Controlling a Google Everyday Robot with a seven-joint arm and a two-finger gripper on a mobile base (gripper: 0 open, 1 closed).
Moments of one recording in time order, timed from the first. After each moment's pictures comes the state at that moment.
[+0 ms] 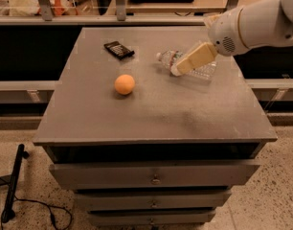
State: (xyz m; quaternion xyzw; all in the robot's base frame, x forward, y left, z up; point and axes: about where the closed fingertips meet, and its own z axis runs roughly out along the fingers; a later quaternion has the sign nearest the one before) arm 0.609 -0.130 0.961 -0.46 0.75 0.11 0.46
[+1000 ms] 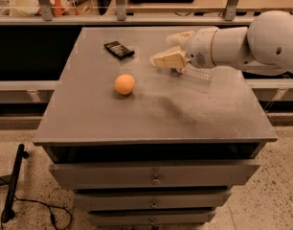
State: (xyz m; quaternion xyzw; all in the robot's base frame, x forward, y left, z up) arm 0.643 -0.074 0.933 -0.43 0.70 0.20 0.54
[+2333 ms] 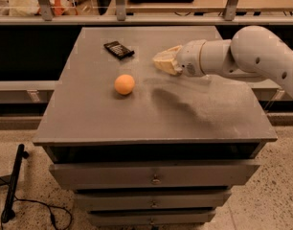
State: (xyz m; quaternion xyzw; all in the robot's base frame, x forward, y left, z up) arm 0.664 -0.062 0.884 -0.44 0.70 0.20 0.52
